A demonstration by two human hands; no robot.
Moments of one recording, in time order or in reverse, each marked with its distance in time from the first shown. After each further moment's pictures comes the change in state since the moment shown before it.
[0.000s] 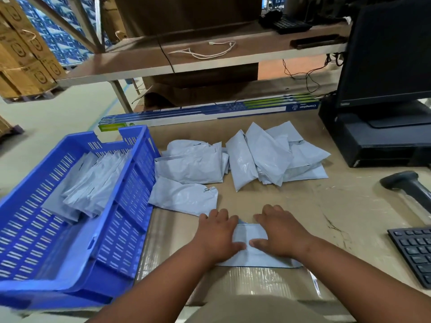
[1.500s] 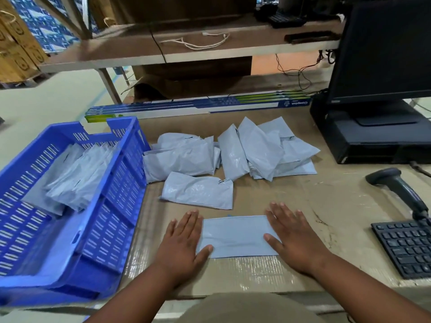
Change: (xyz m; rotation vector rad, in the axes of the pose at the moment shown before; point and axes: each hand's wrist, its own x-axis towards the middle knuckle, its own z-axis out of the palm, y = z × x) left_hand -0.055 -0.055 0.077 -0.066 0.132 -0.056; right_hand -0.052 0.049 0.049 0.009 0.047 0.107
